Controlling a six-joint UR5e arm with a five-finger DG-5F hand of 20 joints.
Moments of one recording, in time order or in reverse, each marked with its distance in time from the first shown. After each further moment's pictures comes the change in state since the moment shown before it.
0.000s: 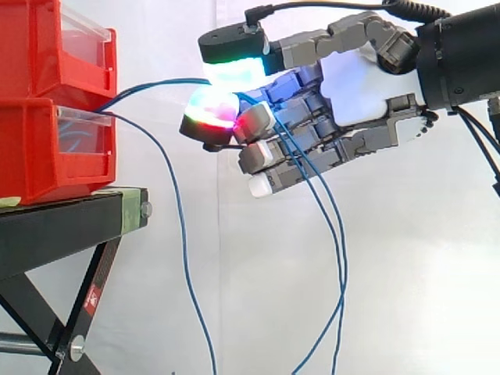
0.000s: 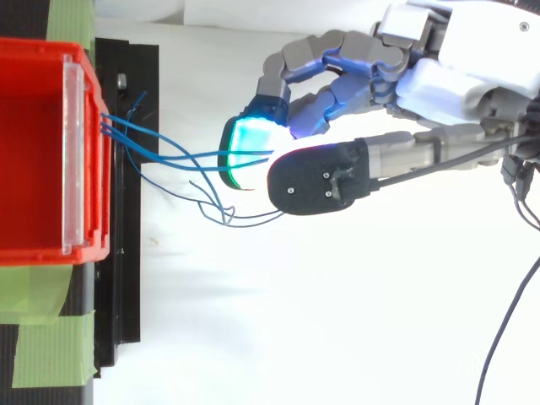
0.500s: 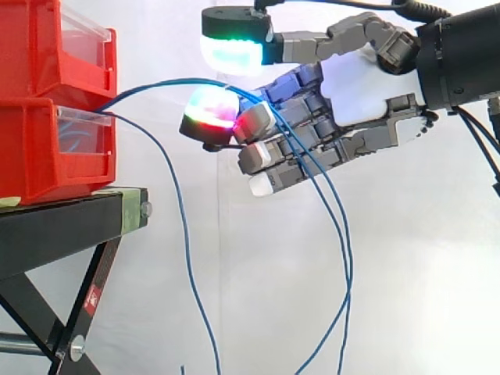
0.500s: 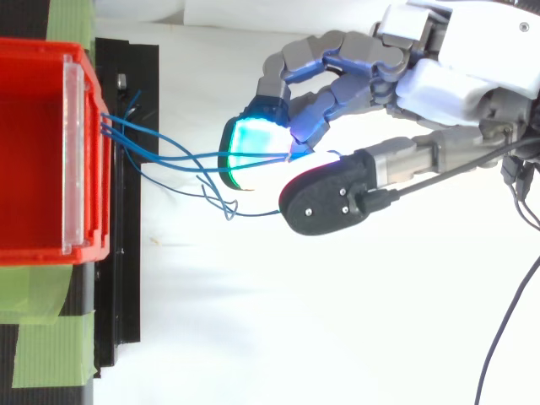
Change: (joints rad) arm 0.000 0.000 0.000 0.000 0.000 0.000
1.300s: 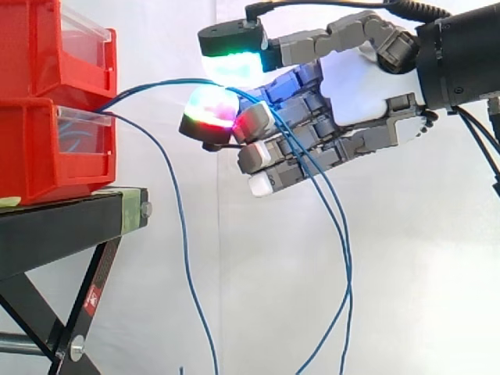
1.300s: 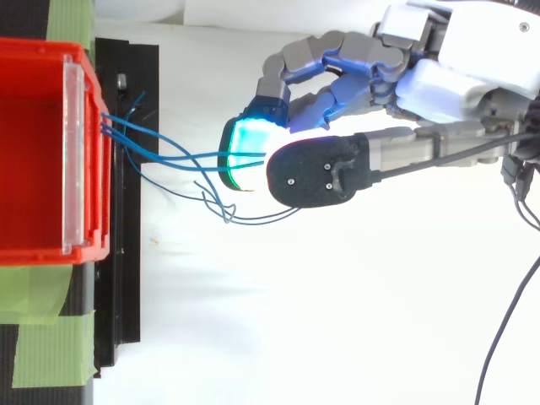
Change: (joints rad) arm 0.000 0.000 0.000 0.001 -0.001 0.000
